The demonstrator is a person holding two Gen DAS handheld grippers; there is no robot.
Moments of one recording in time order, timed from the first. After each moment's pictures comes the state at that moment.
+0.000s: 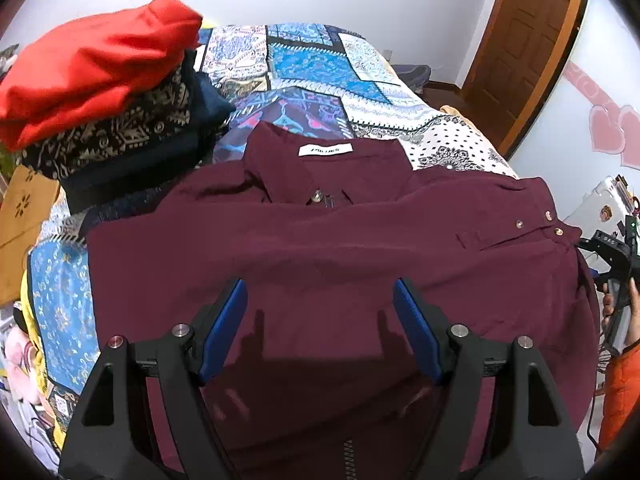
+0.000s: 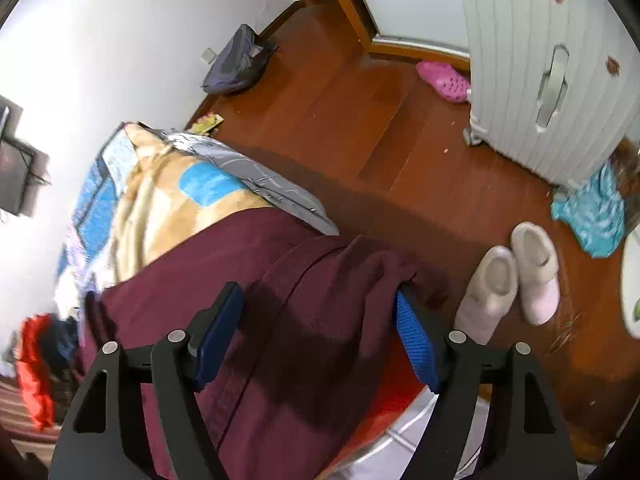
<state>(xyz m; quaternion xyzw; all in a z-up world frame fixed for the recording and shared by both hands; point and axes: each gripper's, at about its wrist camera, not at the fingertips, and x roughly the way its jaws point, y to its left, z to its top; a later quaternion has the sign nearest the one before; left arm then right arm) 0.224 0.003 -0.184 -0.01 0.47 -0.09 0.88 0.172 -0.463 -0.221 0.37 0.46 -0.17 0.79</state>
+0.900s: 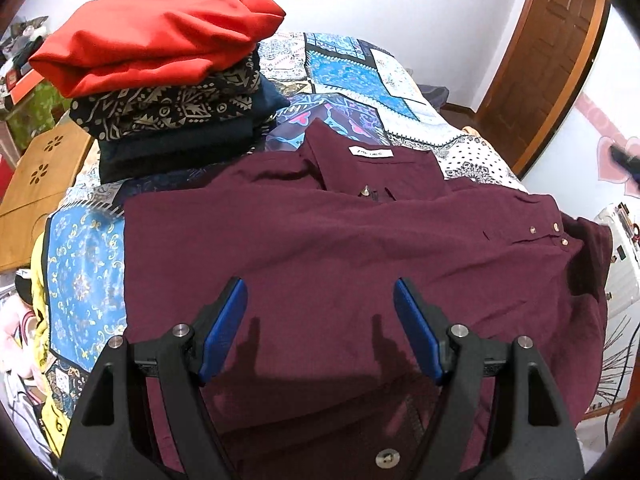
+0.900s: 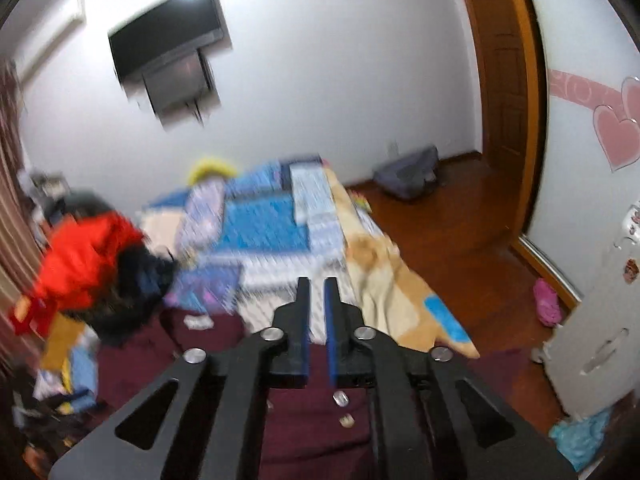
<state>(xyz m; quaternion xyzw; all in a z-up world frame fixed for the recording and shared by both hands) 0.194 0.055 -0.183 -0.05 0.45 -0.06 0.89 0.211 -0.294 -0.043 0.10 0.32 0.01 0.94</state>
